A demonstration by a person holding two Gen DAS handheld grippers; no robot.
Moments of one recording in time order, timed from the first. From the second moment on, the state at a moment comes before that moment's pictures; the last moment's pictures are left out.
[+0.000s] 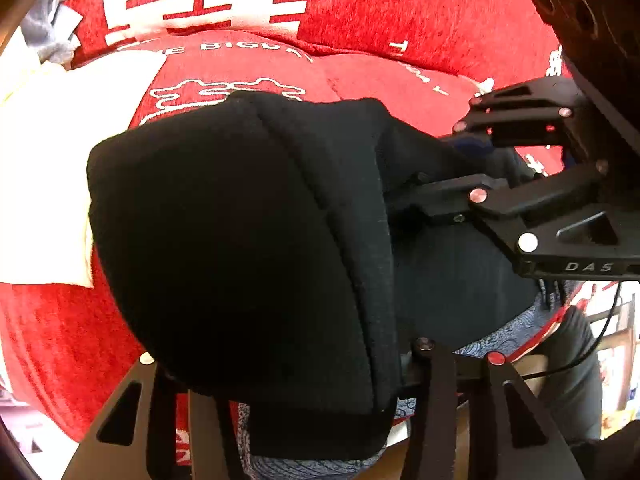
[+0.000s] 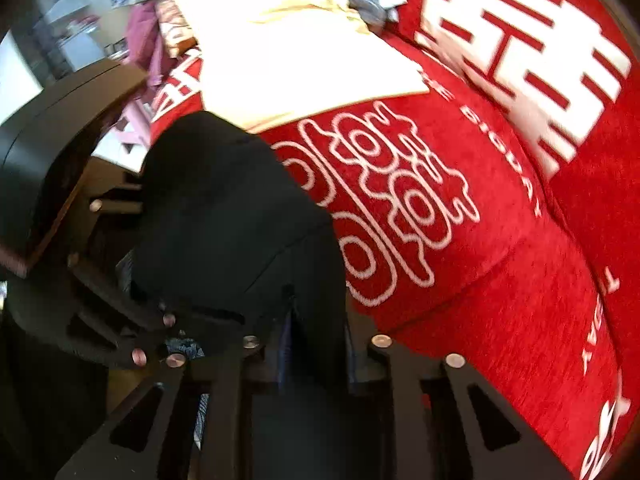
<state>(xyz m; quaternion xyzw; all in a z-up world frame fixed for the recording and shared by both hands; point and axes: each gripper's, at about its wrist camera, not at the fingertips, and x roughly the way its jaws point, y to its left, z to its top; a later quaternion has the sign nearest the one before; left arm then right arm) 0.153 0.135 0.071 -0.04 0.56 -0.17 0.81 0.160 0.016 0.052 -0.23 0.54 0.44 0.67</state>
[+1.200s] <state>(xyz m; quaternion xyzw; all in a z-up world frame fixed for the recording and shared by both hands) 0.144 -0.063 0.215 0.11 0.50 -0.24 0.82 0.052 -0.265 0.077 -0.05 0.57 0.04 0.82</state>
